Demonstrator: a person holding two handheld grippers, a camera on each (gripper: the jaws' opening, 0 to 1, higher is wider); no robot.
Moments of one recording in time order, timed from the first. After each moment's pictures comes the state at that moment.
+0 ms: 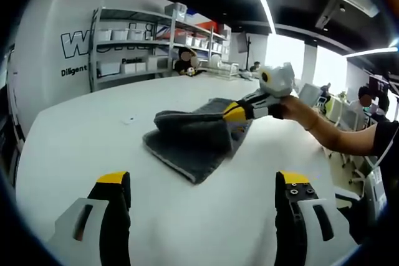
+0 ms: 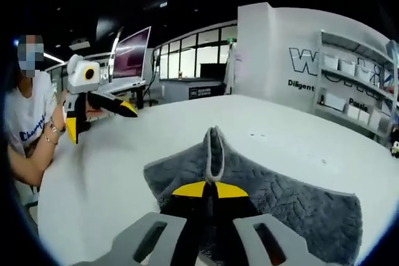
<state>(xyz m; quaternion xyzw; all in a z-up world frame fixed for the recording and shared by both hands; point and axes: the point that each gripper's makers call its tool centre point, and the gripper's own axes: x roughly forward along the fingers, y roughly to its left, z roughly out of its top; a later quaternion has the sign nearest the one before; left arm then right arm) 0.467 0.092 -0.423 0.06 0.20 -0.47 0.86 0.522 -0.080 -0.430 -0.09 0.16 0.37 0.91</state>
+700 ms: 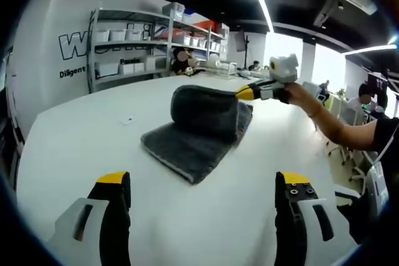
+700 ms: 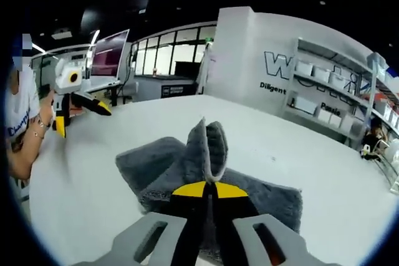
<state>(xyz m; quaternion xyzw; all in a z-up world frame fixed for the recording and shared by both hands) 0.467 0.091 -0.421 0.07 0.20 -0.47 0.86 0.519 -0.168 -0.406 -0.12 0.16 0.27 0.94</state>
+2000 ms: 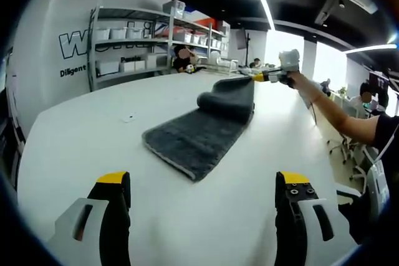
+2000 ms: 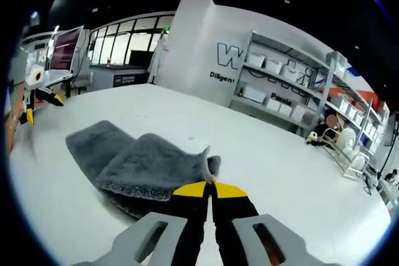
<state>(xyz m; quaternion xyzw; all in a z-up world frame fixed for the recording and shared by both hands) 0.467 0.091 -0.427 0.07 0.21 -0.47 0.86 0.524 -0.339 -0.373 -0.15 0.17 0.10 0.97</state>
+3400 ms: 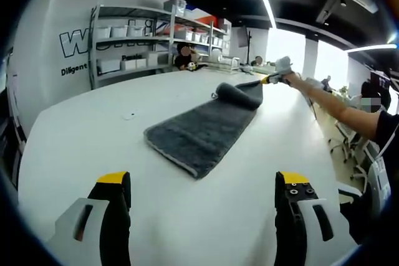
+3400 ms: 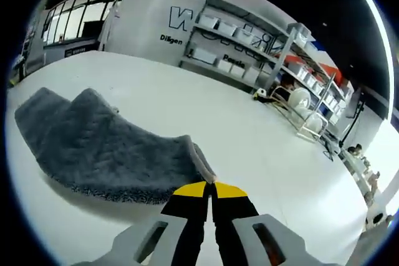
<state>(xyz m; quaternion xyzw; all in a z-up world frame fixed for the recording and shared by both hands) 0.468 0.094 -0.430 0.08 0.22 -0.46 0.86 0.523 -0.528 -0.426 -0.17 0.27 -0.07 0.94</state>
